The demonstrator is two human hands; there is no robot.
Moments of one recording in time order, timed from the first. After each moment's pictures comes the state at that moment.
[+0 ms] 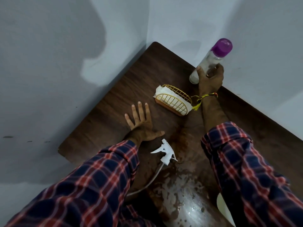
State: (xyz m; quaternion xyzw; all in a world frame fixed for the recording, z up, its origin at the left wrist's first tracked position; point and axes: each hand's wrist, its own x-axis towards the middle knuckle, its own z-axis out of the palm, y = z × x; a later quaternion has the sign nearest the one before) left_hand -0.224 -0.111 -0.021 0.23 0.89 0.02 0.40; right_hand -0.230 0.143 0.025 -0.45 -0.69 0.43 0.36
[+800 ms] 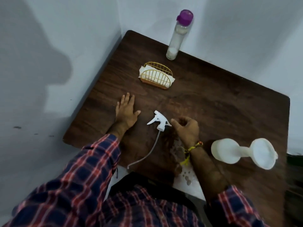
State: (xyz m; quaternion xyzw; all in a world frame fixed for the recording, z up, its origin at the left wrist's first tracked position) left_hand -0.207 -0.178 -0.011 0.32 0.90 0.13 0.26; right_hand -0.003 -0.060 0.032 -0.58 -0.69 0.42 0.09
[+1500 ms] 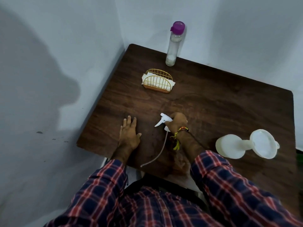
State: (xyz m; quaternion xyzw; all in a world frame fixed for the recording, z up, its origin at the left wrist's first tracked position) left_hand -0.157 -0.239 -0.010 0.30 0.90 0.12 0.29; right_hand -0.043 -0.054 -0.007 -0.52 -0.79 0.33 -0.04
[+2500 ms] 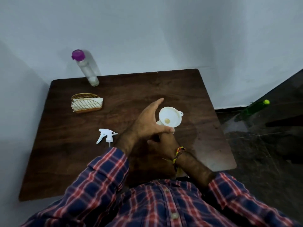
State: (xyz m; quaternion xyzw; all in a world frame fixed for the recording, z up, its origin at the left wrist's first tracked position) left_hand 0.058 -0.054 0.150 0.59 0.65 0.29 0.39; right_hand 0.192 -0.070 0.125 -0.49 -0.77 0.39 0.10
